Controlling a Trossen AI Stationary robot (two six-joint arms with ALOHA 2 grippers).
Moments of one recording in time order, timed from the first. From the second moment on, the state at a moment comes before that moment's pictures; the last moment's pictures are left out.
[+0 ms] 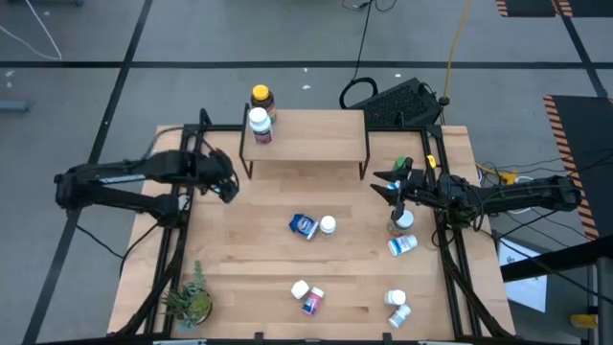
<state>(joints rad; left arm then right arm) 0.23 1.00 0.84 -1.07 -0.34 -0.52 0.00 0.59 0.17 0.48 0.28 0.11</state>
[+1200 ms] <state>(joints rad) 0.51 1.32 0.58 -0.69 -0.08 -0.37 0.00 0.59 0.17 0.49 0.23 0.09</state>
